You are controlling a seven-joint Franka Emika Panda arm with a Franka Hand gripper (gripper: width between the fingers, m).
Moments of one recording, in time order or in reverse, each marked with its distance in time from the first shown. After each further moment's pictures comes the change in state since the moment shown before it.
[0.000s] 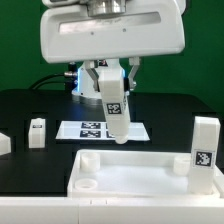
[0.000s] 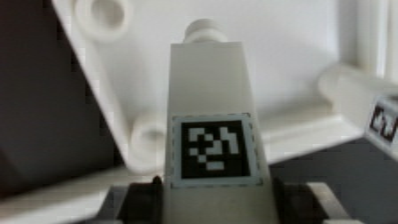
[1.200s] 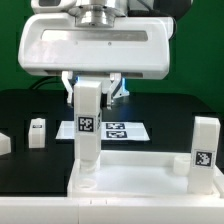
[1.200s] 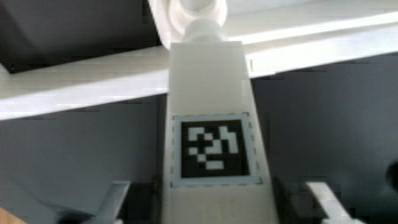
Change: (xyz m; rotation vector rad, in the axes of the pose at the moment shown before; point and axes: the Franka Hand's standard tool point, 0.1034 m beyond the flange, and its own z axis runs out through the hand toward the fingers) arm 0.028 0.022 0.027 -0.089 0.282 -0.075
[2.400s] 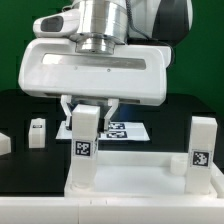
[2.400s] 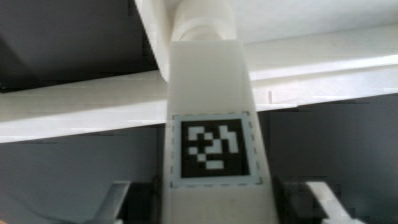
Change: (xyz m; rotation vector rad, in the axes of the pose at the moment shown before) arm -0.010 0.002 0.025 -0.026 0.022 -0.020
